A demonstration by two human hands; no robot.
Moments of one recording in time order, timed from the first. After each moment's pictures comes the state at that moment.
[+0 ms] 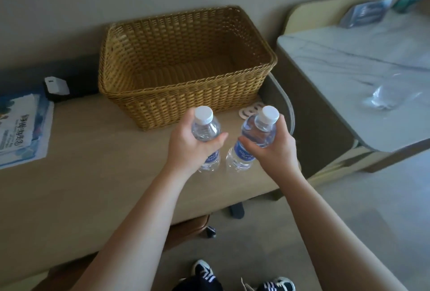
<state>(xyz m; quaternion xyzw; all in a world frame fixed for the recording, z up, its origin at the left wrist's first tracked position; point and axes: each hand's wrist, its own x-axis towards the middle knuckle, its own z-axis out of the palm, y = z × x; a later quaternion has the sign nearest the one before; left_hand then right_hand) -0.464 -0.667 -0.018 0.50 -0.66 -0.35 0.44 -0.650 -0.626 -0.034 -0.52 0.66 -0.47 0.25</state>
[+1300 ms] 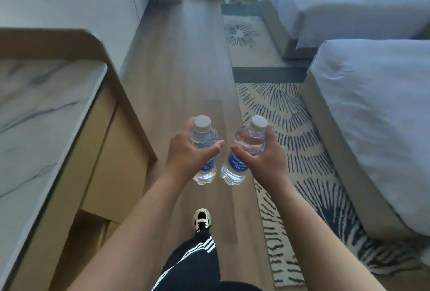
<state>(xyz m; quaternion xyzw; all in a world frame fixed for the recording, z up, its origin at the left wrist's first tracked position) -1.257 -0.391 -0.051 0.00 -0.83 -0.55 0.11 -1.254 -0.202 -0.055 0.00 0.86 -0.51 -0.08</state>
